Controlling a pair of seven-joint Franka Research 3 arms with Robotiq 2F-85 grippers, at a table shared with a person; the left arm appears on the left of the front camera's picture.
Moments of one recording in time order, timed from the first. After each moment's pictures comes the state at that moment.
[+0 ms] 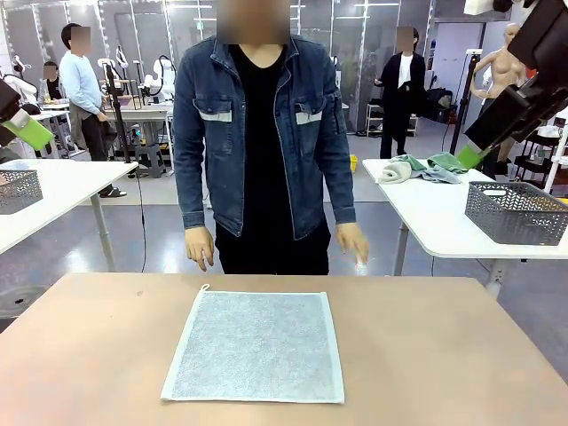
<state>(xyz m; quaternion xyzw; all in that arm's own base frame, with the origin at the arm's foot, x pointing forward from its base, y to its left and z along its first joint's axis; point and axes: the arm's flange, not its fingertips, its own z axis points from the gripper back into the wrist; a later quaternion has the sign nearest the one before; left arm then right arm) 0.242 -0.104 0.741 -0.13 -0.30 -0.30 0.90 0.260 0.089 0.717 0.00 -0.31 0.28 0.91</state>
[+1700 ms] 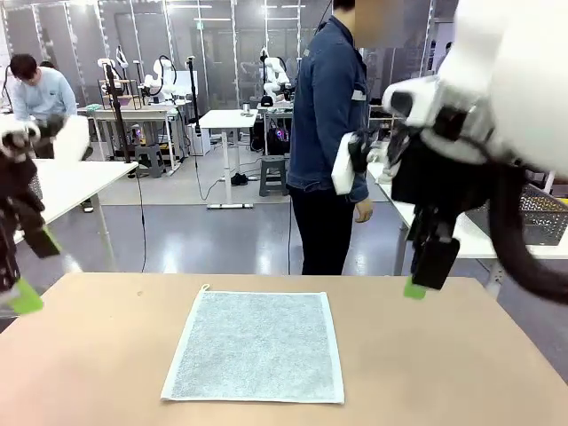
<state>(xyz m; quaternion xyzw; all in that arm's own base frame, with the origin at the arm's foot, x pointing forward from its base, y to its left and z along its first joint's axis) 0.209 -0.160 0.628 -0.03 -0.14 -0.60 0.78 0.246 0.201 0.608 -0.07 -0.13 0.59 0.79</state>
